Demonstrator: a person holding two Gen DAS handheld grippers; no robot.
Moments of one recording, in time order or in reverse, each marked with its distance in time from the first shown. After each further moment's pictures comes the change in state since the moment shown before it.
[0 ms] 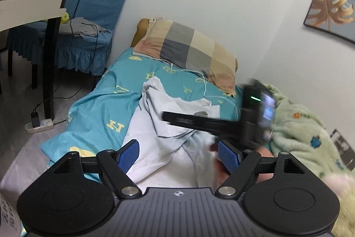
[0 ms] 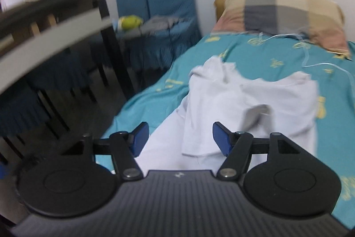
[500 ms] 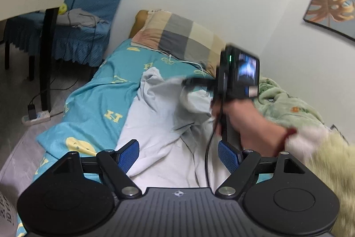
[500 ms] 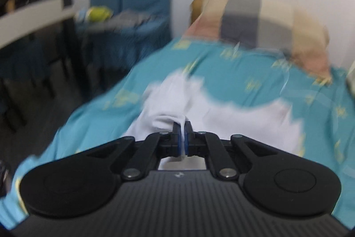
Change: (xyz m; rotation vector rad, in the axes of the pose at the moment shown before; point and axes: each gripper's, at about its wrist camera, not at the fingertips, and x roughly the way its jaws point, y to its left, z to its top) left arm -0.001 -0.004 -0.006 -0.001 0.027 -0.026; right arm 0.032 -0.043 0.059 -0.042 -0.071 -0.246
